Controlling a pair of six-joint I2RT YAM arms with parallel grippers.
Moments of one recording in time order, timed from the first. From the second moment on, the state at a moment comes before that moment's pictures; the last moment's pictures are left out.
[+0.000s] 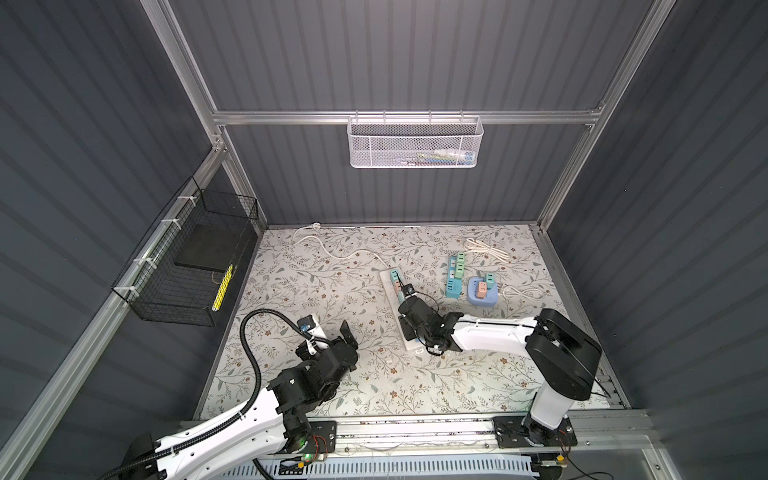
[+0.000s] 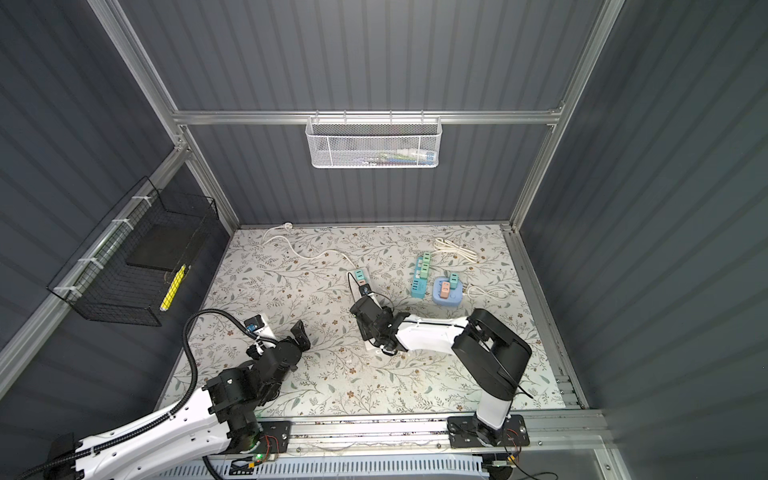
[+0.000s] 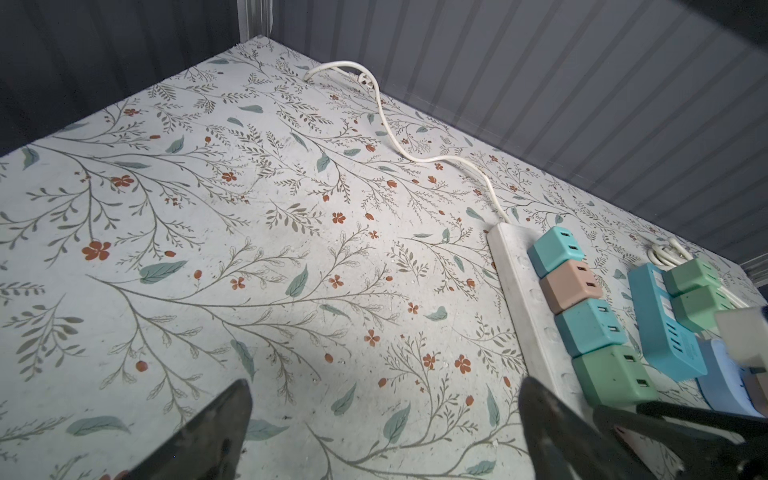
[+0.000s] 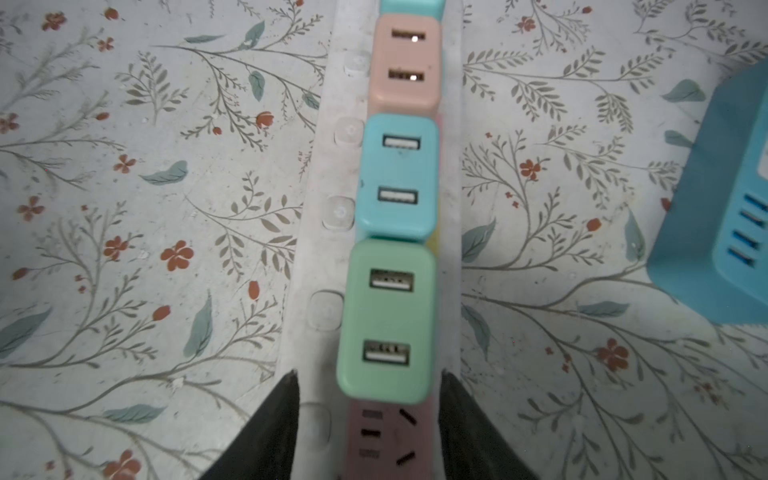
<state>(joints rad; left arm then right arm) -1.01 0.67 0.41 -0.46 -0.94 -0.96 0.94 1.71 0.97 -0.12 0.36 0.39</state>
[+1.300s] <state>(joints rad) -1.01 0.82 0.50 -0.32 -0.94 -0.76 0.71 1.49 0.93 -0.17 0.18 0.40</state>
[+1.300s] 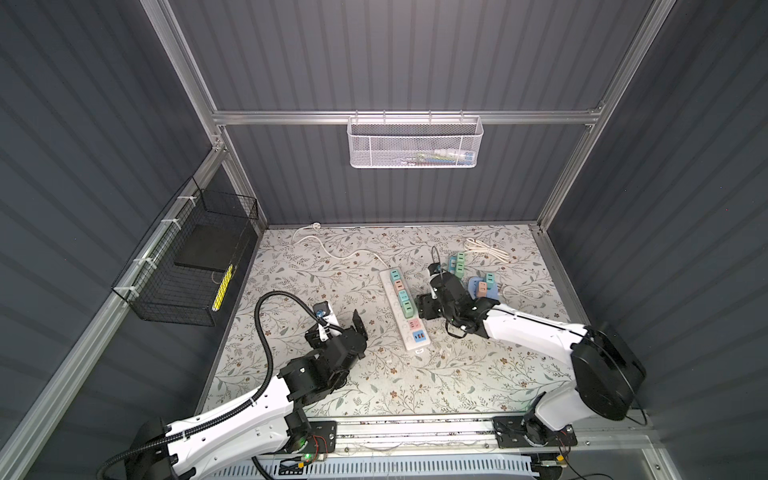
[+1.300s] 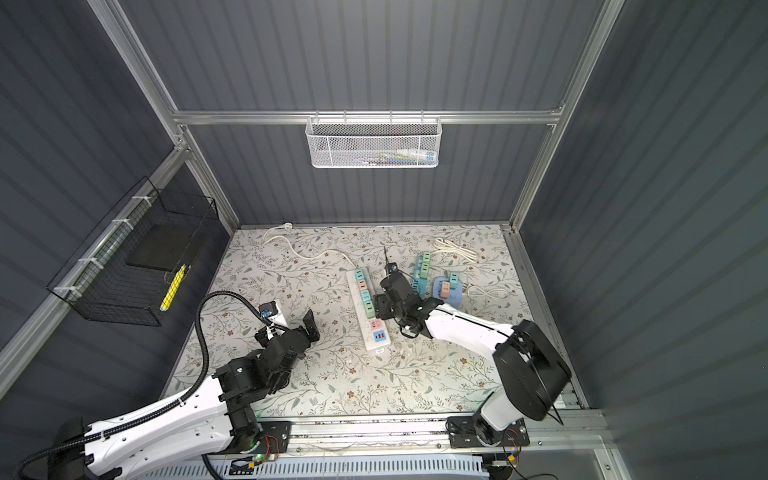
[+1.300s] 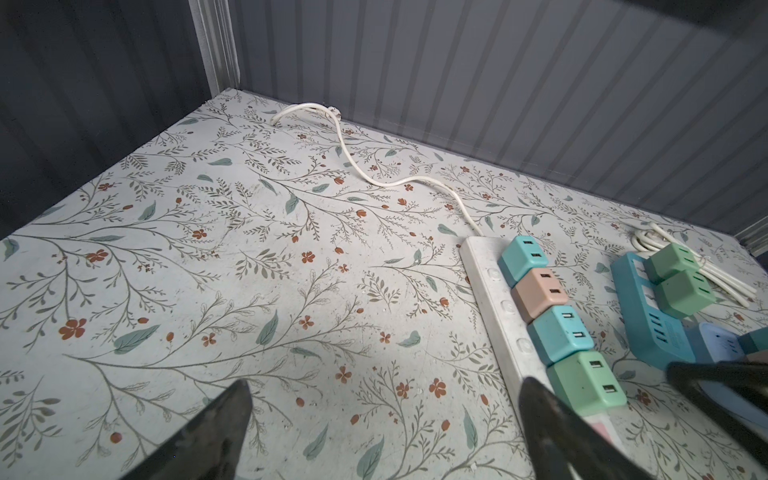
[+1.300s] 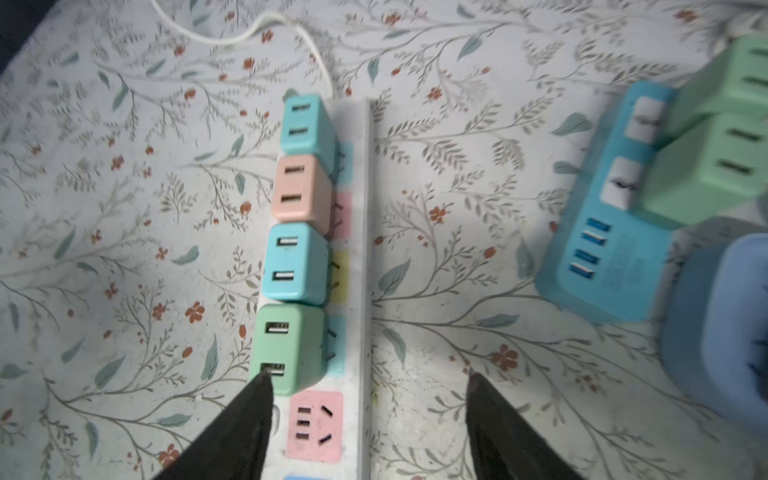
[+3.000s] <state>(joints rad) -0.87 0.96 0.61 -0.27 -0.71 -0.63 0.11 1.83 1.19 -0.45 -0.01 0.38</state>
